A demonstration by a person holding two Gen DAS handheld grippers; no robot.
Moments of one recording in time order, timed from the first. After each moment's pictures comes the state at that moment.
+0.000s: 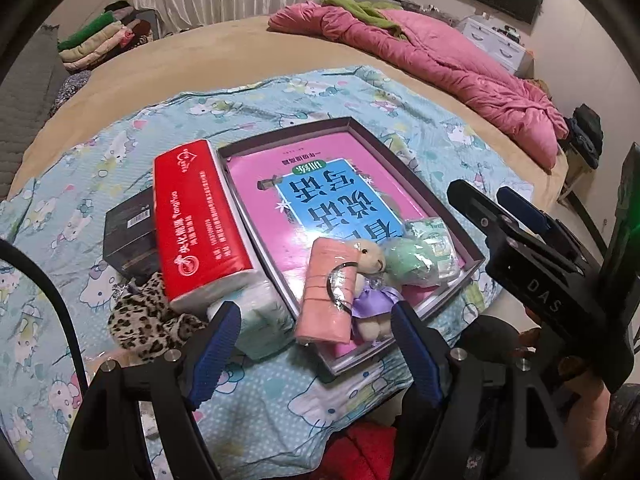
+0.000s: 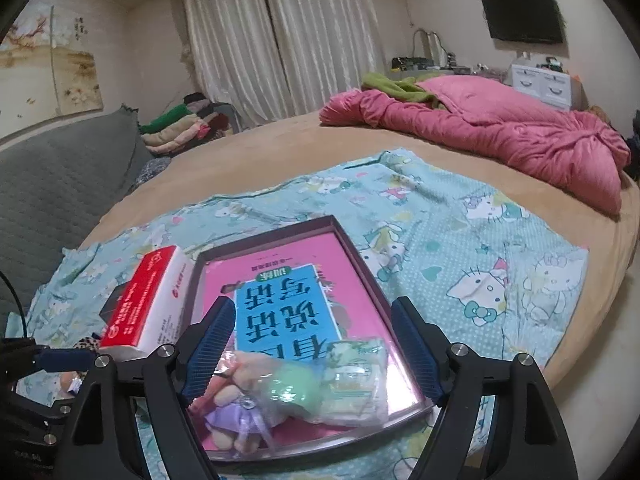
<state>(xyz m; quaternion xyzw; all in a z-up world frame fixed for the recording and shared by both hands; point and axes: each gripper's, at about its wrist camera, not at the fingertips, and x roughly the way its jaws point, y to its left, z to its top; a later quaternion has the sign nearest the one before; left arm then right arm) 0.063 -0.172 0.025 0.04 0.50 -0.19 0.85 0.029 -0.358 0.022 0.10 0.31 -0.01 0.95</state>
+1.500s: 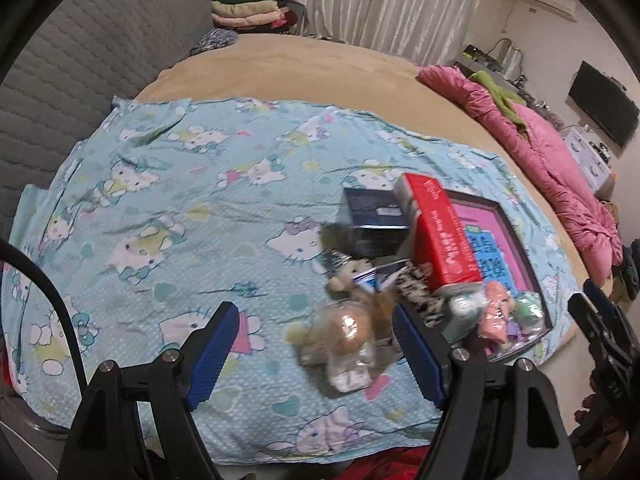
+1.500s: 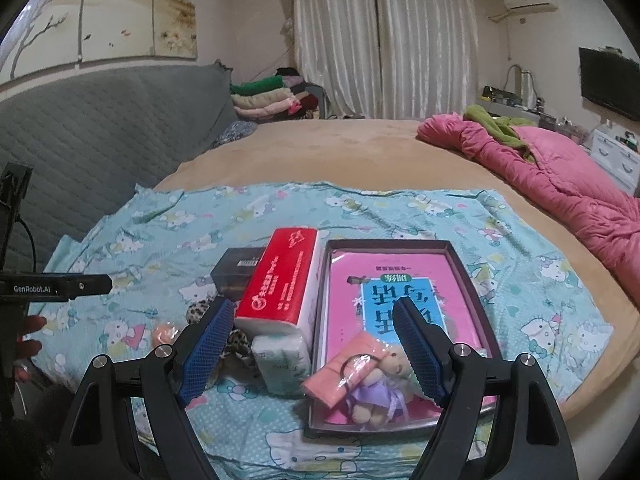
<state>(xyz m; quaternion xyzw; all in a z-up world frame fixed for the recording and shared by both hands) 0.032 0.059 0.046 -0.10 0.47 -0.01 0.88 -0.002 -0.228 0.072 -0.01 0.32 0.12 0.94</state>
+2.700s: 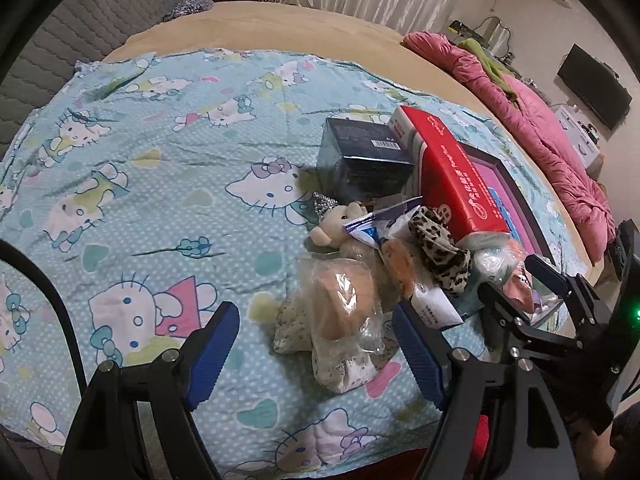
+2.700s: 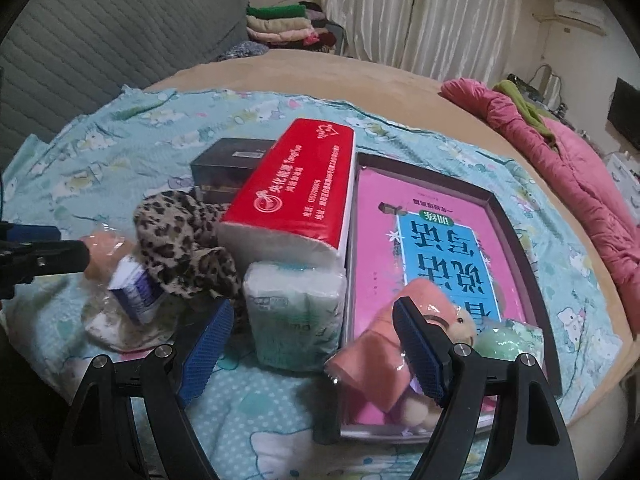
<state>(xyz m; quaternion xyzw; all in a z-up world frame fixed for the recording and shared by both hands) 0.051 0.039 -0.035 -0.11 0.50 -0.06 0.85 0.049 -0.166 -0.041 -0.12 0.41 0.10 0.90</state>
